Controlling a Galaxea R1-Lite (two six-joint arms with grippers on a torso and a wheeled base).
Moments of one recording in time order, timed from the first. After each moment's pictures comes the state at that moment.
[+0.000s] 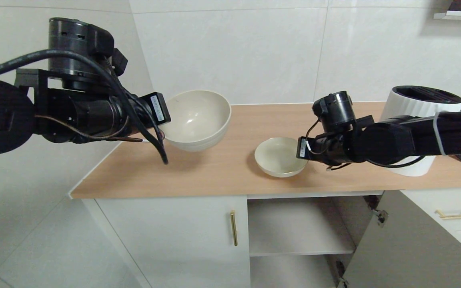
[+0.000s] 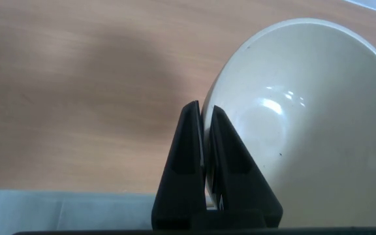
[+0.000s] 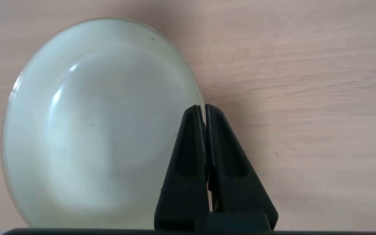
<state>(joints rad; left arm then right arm) -0.40 1.68 -1.38 0.08 0.25 -0.45 0.51 2.04 -1.54 0.07 -0.28 0.44</state>
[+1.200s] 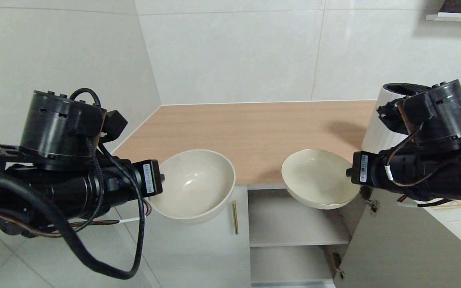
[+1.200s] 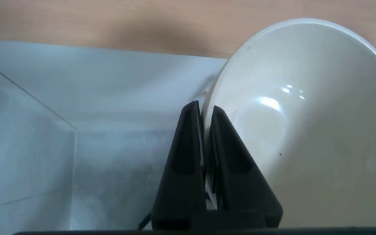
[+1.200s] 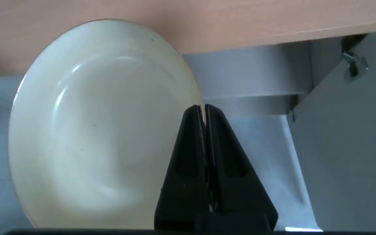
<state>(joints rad) -0.52 1.48 -0.97 0.08 0.25 -0.50 0.60 1.55 -1.10 0.18 -0.31 0.54</state>
